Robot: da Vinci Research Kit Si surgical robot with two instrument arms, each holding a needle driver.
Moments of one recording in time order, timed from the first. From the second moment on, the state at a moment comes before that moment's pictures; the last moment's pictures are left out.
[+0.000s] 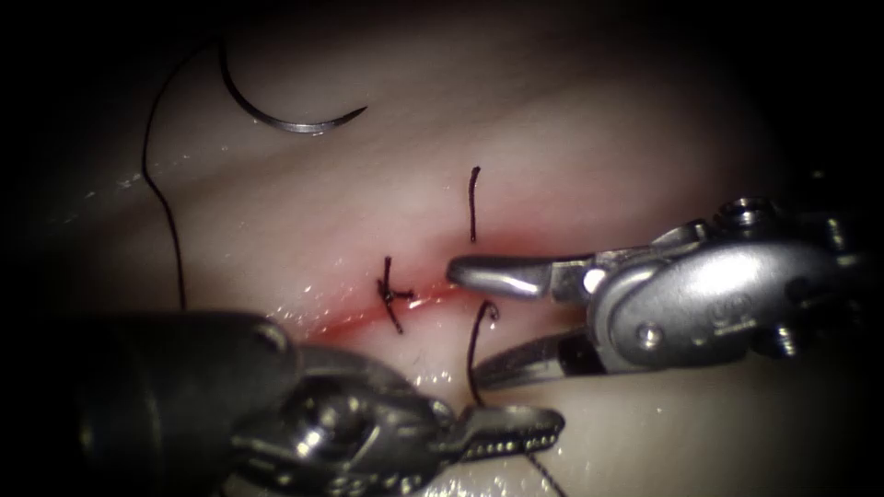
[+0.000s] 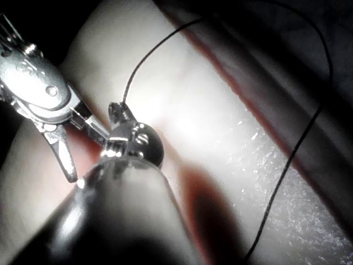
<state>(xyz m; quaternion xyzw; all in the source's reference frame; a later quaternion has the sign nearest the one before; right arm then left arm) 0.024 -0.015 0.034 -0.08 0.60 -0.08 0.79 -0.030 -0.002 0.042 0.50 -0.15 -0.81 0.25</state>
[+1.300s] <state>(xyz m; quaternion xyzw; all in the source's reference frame) 0.020 -0.013 0.037 -0.03 0.59 -0.08 0.80 -0.032 -0.004 0.041 0.48 -0.26 -0.82 0.18</state>
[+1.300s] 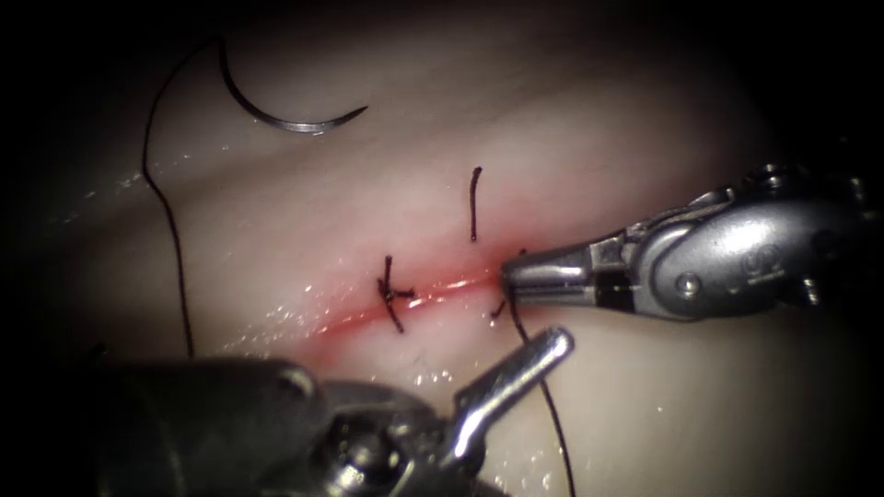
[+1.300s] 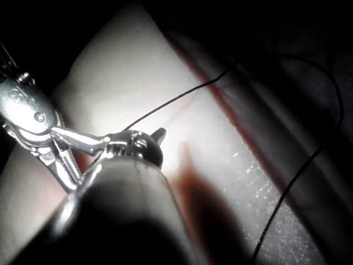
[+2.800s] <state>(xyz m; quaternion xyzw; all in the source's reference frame) 0.018 -0.008 0.043 0.02 0.63 0.04 0.77 -0.035 -0.007 0.045 0.53 -0.23 -0.76 0.30</state>
